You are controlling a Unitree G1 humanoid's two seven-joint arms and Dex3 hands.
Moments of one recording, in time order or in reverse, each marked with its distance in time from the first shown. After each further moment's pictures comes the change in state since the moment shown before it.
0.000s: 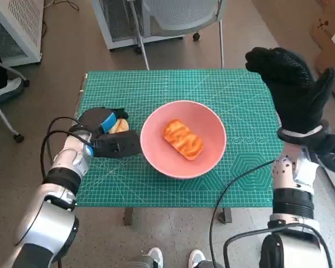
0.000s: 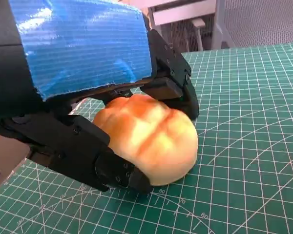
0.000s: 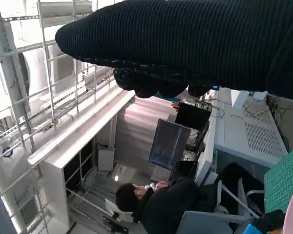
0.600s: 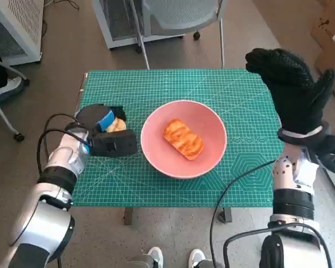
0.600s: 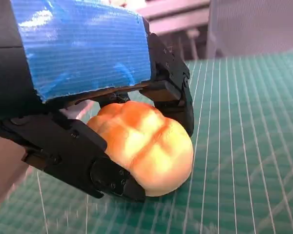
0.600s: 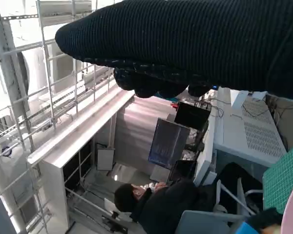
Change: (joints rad) left arm 0.000 0.064 0.008 -0.109 0.001 -0.042 -0.005; right arm 0.008 0.000 0.001 -0.004 0.000 -0.001 0.000
